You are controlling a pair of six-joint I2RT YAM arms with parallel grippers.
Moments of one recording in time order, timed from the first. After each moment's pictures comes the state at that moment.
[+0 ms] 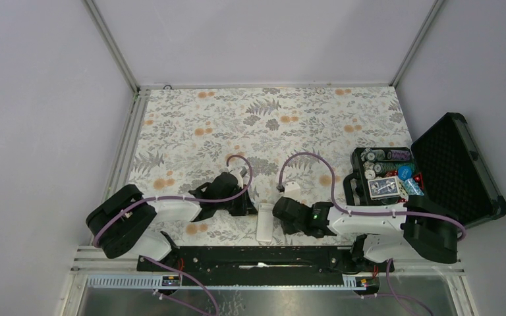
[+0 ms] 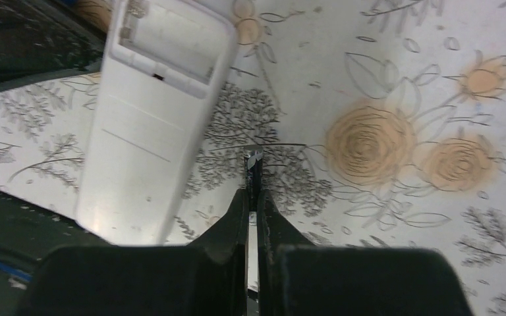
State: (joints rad) left arm -0.83 1.42 0.43 0.22 0.24 -0.84; right arm 1.21 1.31 0.56 -0.31 0.30 0.86
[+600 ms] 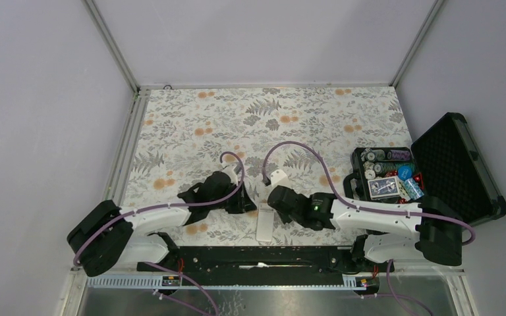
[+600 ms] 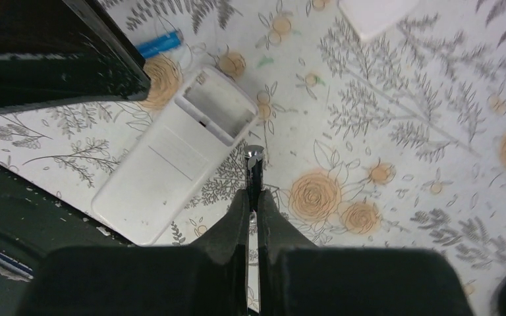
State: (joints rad) left arm -0.82 1.25 0.42 0.15 0.21 -0.82; right arm 1.21 1.26 0.73 -0.48 0.40 0.50
